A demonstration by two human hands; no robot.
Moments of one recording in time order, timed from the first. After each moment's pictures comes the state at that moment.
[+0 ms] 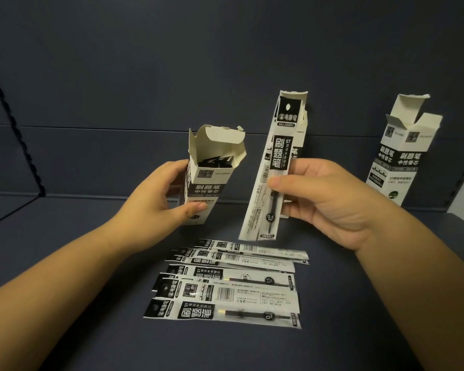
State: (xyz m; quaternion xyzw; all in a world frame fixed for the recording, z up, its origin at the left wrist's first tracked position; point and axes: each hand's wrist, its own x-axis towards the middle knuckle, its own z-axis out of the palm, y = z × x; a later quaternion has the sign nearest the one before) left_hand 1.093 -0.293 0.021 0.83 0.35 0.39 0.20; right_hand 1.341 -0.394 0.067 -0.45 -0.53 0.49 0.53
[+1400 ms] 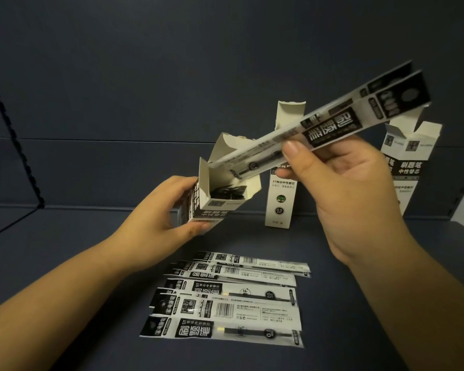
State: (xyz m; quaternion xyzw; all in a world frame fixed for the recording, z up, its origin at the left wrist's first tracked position) left_hand 1.093 -0.292 0.018 0.86 0.30 0.38 0.15; right_hand 1.321 -0.406 0.074 -0.32 -0.59 0.19 0.72
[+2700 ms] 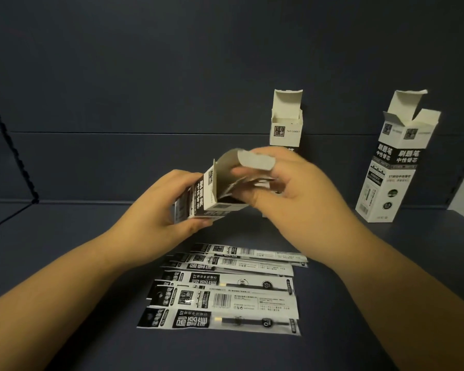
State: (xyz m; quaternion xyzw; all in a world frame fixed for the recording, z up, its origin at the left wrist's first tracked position) left_hand 1.098 -0.294 0.018 0.88 0.29 0.36 0.09; right_hand 1.312 -0.397 0.059 -0.49 -0.70 0.15 0.49
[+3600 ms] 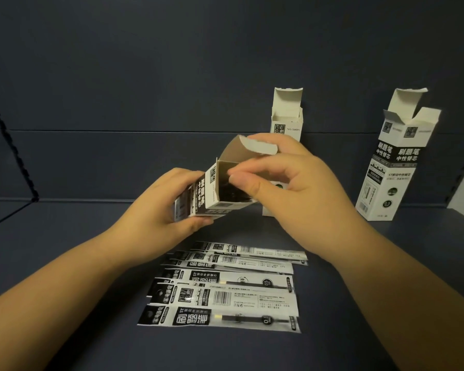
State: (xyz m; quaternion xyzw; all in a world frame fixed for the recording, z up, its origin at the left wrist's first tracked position) left_hand 1.098 -0.294 0.017 0.88 0.28 0.36 0.10; right_hand 1.312 -0.399 0.062 -0.49 -0.71 0.12 0.50
